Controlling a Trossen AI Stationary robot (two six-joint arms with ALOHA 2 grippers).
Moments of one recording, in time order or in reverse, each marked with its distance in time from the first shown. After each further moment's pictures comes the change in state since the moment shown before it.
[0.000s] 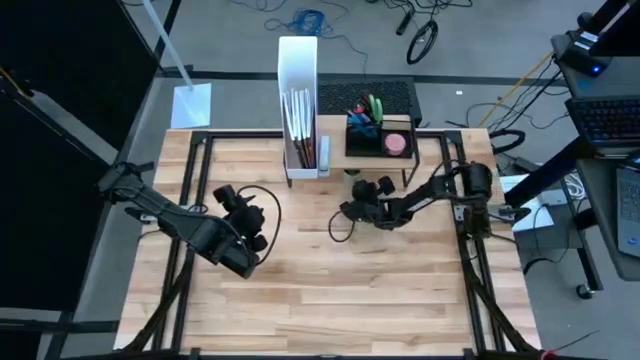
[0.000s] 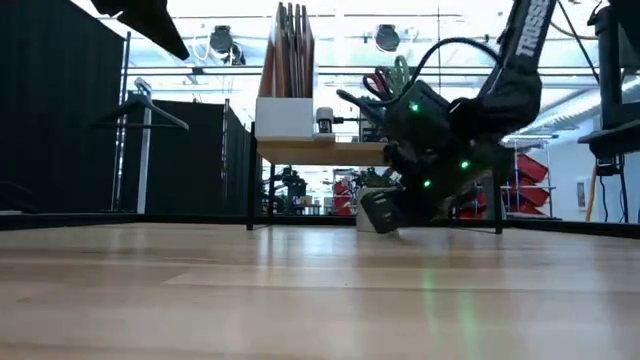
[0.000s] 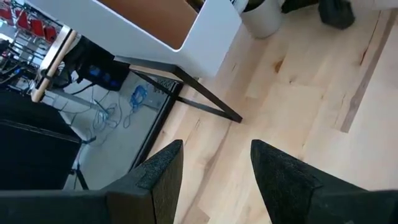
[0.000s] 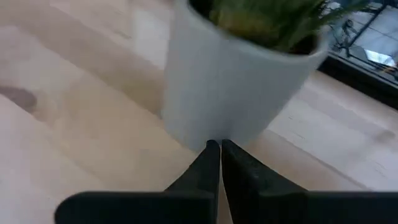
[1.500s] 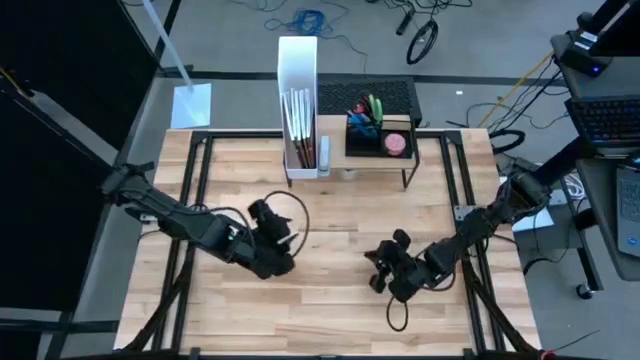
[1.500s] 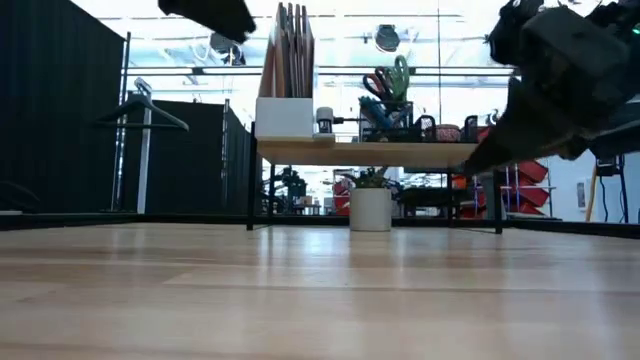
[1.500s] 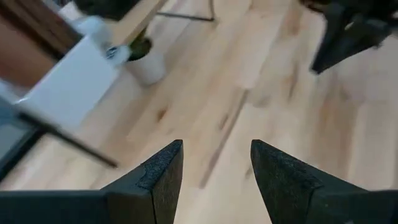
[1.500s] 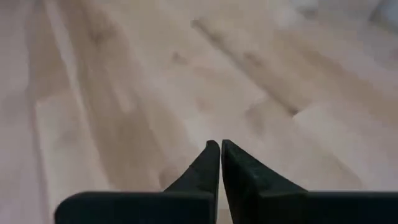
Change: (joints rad) left arm 0.057 0.059 0.000 0.683 0.247 0.233; right arm 0.702 -0.391 0.000 -0.555 -0.103 0.530
